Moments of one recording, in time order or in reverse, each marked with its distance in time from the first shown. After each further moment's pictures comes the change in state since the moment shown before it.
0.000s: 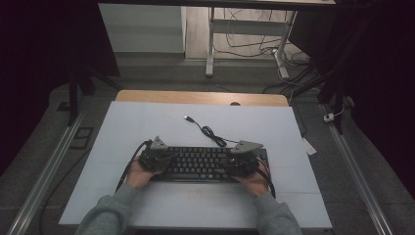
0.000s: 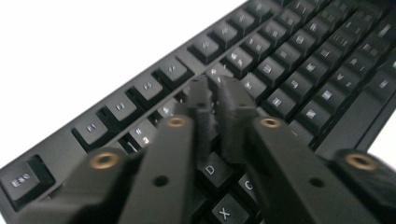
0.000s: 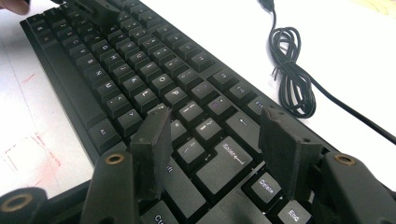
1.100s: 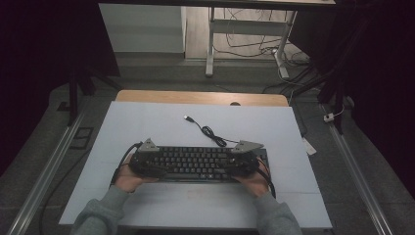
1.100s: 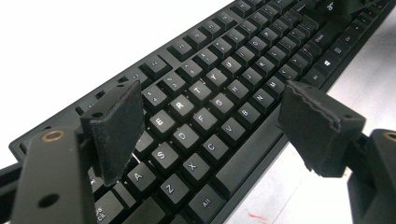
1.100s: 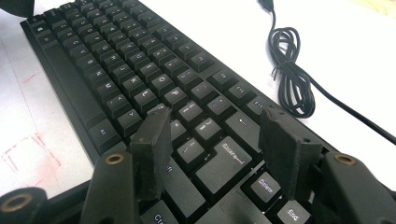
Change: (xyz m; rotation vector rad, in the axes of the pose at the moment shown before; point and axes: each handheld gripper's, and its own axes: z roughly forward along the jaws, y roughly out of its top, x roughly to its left) left arm -0.006 -0.005 -0.036 -0.014 -0.056 -0.008; right arm 0.000 0.000 0.000 -0.002 0.000 0.002
